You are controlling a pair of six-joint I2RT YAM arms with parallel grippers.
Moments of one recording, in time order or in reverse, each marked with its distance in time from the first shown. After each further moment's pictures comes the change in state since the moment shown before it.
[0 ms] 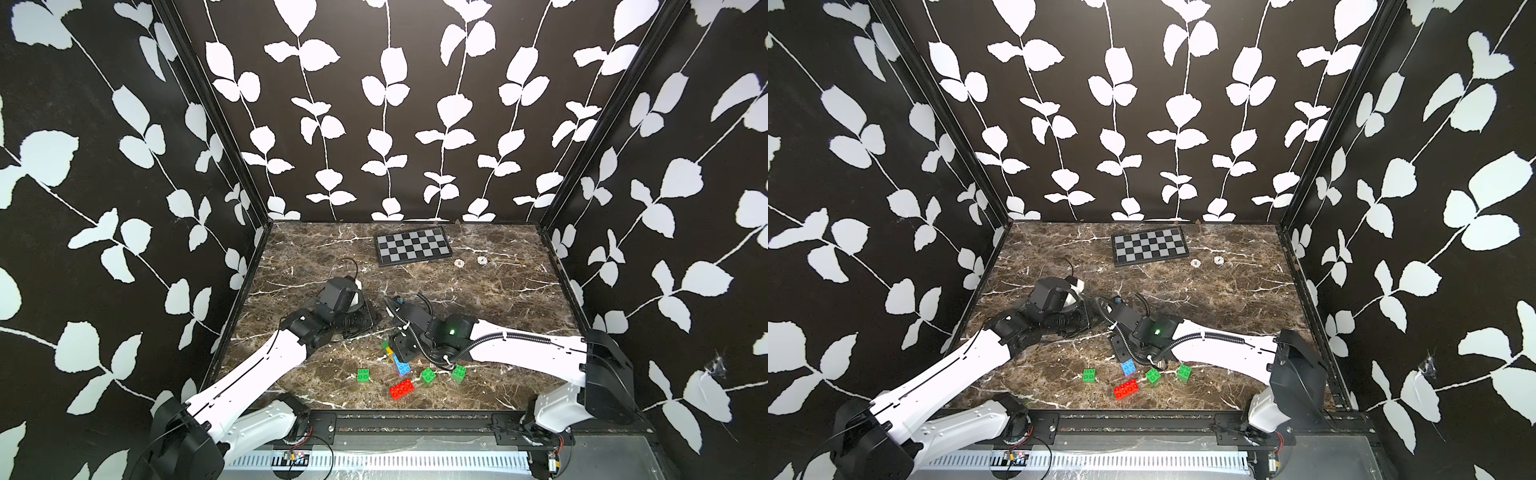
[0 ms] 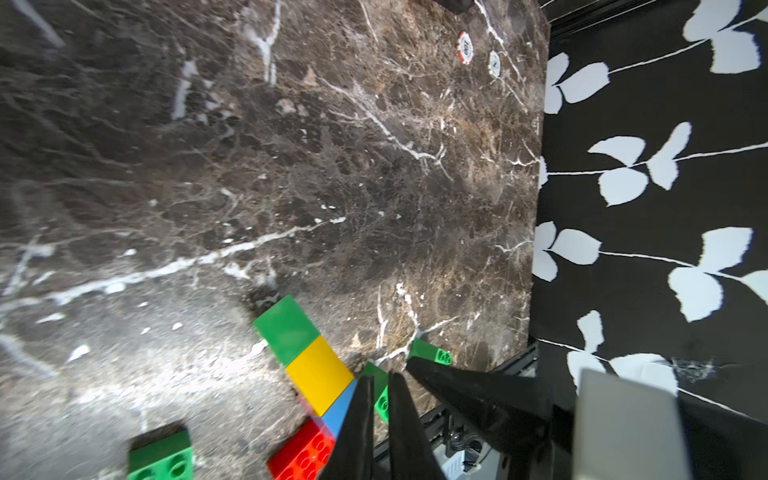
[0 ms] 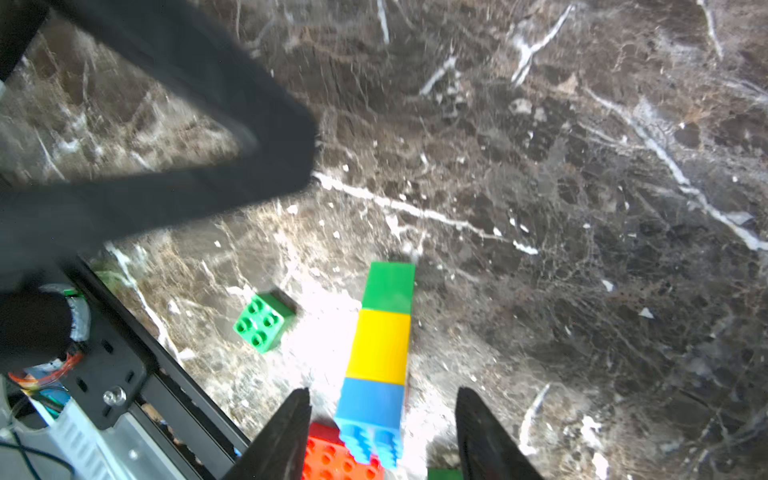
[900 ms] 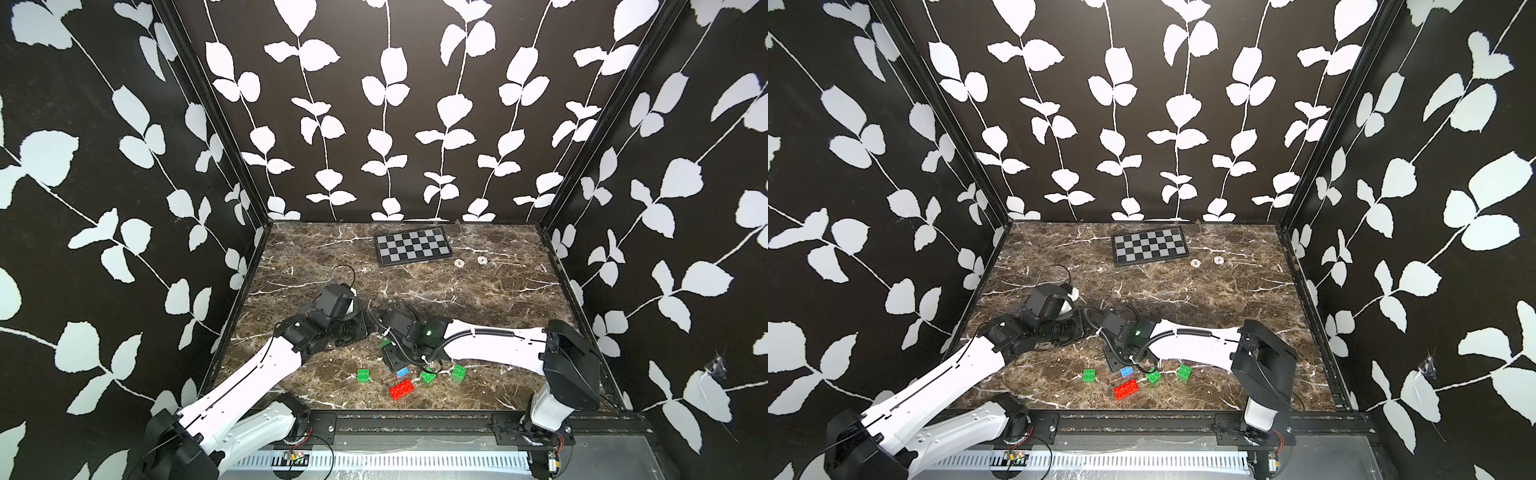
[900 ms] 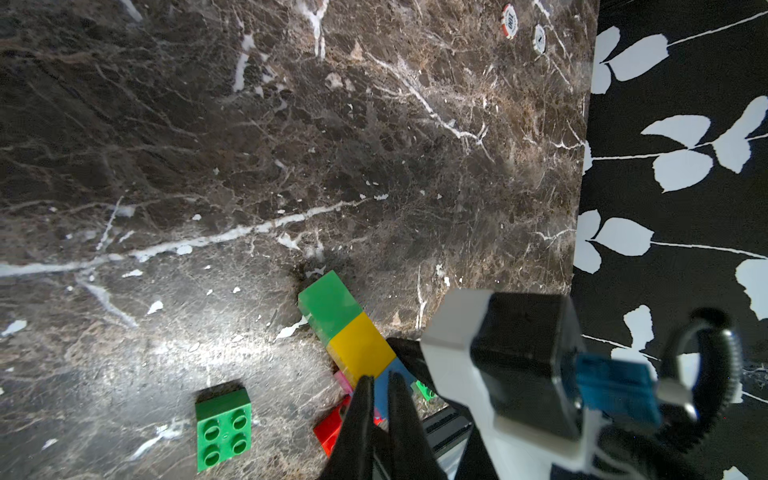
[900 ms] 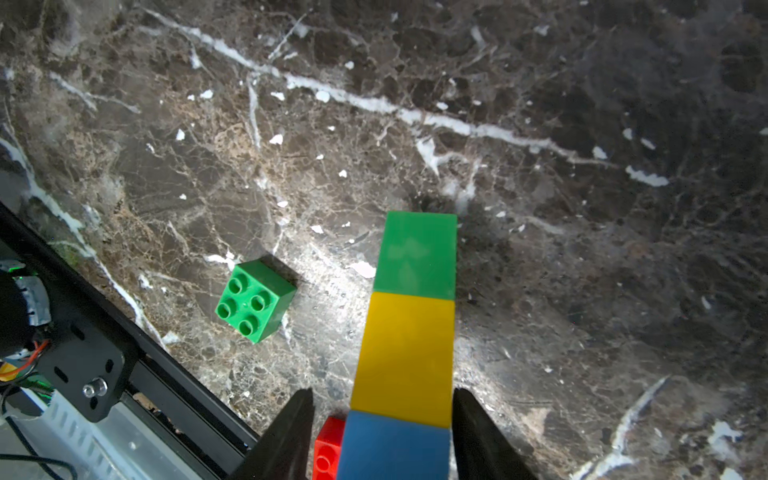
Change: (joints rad) left arm 0.000 -0.053 -0.034 -0.093 -0.027 0.042; right arm -0.003 0.182 0.054 -0.024 -0.124 0.093
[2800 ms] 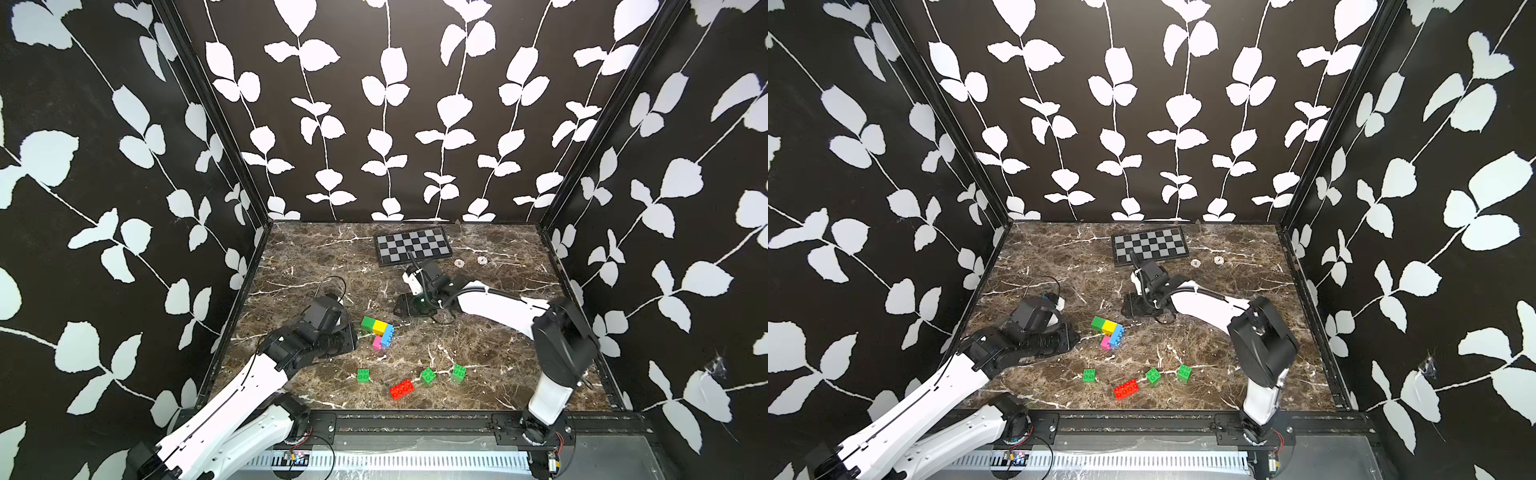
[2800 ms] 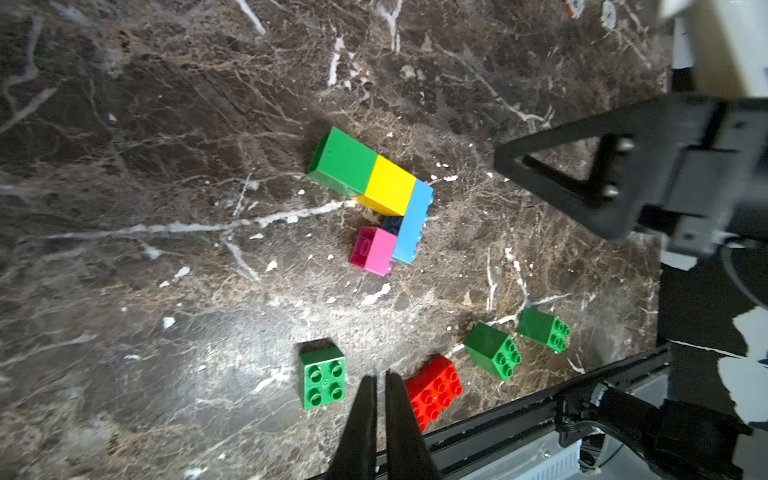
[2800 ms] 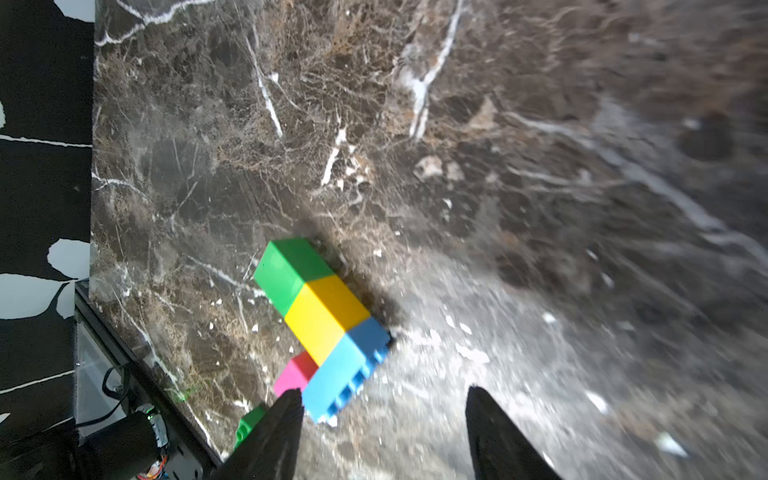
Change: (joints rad) left arm 0.002 -0.137 -0.020 -0.225 -0.143 0.121; right arm -0.394 0.012 0.045 0.087 -0.269 -0.098
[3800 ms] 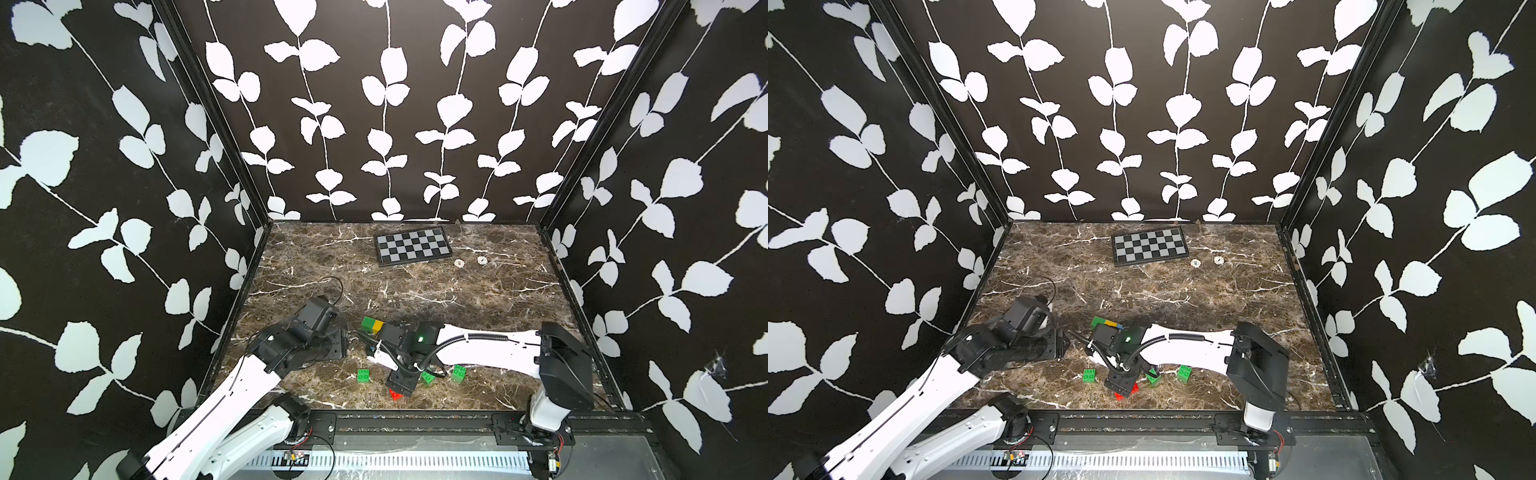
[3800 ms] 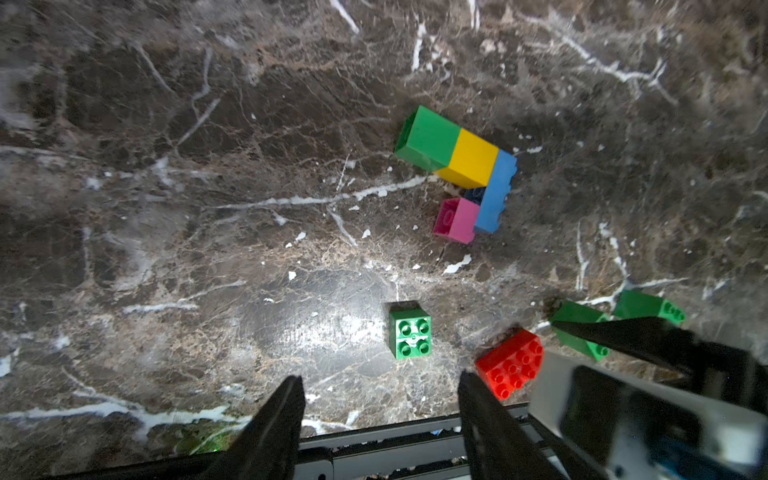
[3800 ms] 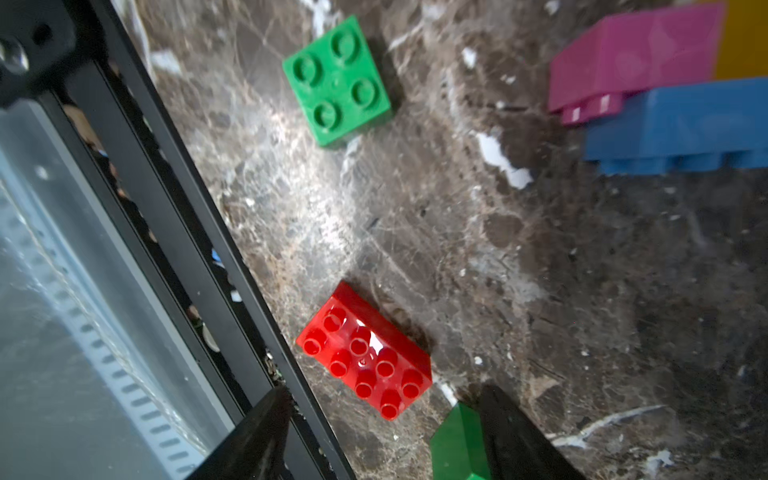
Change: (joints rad) left arm 0.000 -0.076 0.111 -0.281 -0.160 0.088; right arm 0.481 0.041 0.035 -0.368 0.175 -0.502
